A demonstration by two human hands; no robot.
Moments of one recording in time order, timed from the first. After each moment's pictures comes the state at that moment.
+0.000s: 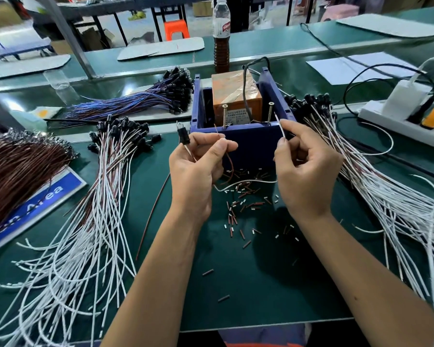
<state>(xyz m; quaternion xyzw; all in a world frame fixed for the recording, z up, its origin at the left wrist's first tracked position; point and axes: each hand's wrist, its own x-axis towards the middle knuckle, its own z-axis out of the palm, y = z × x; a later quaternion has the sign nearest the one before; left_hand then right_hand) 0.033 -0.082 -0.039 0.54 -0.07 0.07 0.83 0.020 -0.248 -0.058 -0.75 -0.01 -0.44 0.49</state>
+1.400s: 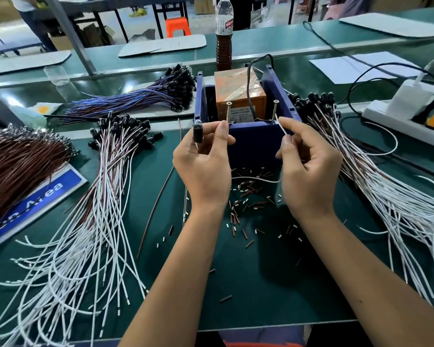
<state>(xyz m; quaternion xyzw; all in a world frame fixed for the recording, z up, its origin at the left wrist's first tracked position) 0.042 -0.108 -0.039 0.64 0.00 0.30 0.71 0.019 -0.244 -0.058 -0.74 -0.01 -0.40 0.54</state>
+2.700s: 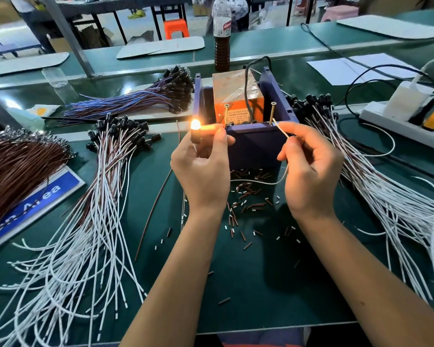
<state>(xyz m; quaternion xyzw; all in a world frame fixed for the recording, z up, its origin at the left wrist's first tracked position) 0.036 -0.107 -0.036 0.66 -0.02 0.31 0.69 0.018 -0.247 -0.057 -0.71 -0.01 -0.38 0.59</state>
